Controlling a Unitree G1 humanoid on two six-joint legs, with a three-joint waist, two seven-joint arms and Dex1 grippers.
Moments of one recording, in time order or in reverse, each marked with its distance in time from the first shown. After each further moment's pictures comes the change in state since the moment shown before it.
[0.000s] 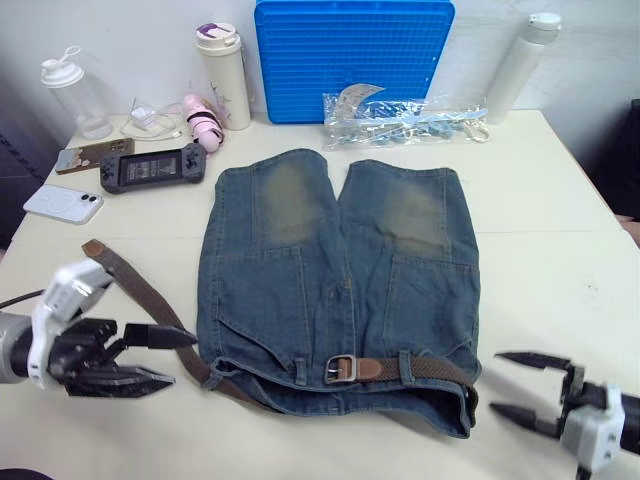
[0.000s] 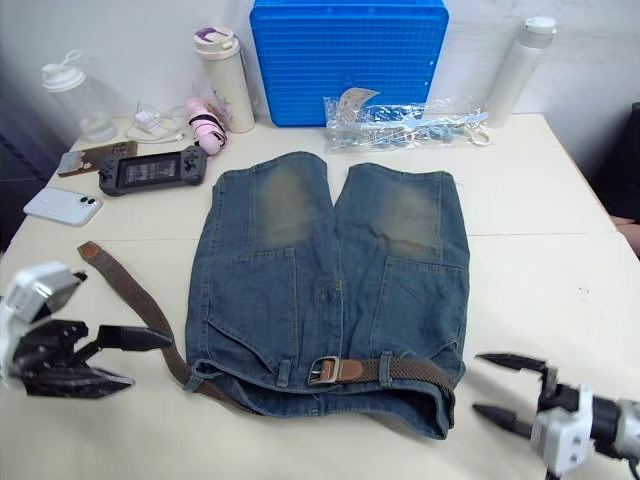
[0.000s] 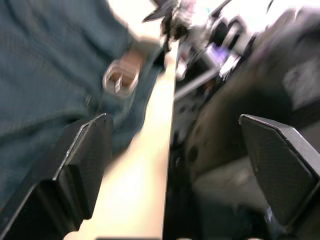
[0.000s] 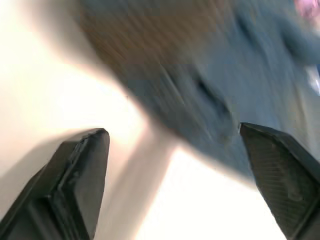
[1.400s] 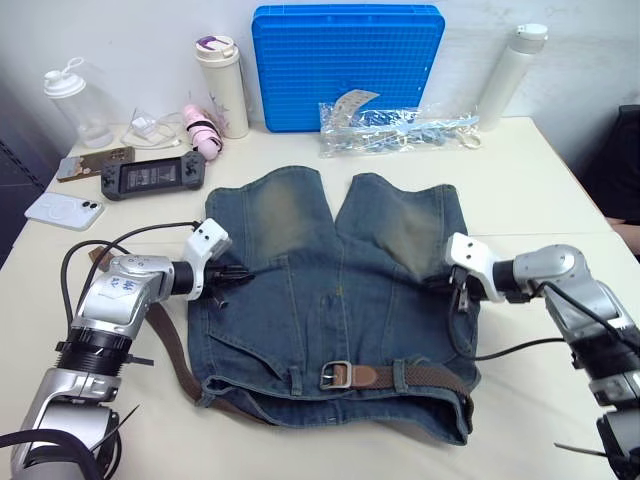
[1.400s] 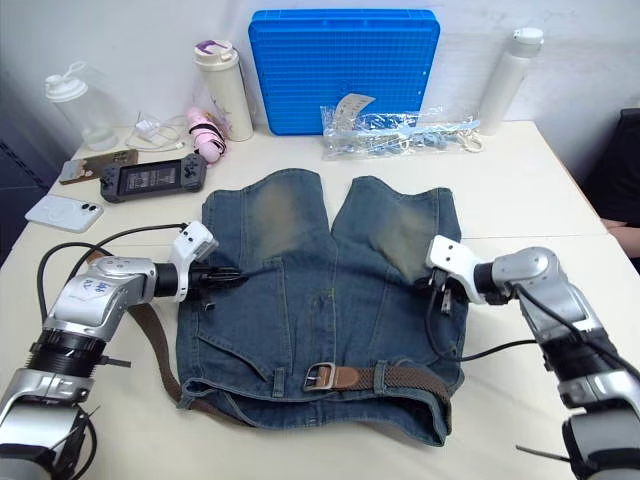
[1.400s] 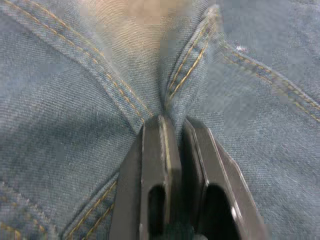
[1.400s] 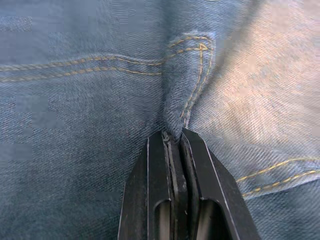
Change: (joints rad) left arm -0.645 -0.506 -0.489 0.436 0.826 -0.247 0.564; right arm -0.863 0.238 0.356 -0.133 -0.084 1.427 0.327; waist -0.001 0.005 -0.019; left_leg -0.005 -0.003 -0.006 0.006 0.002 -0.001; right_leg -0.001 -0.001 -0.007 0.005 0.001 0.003
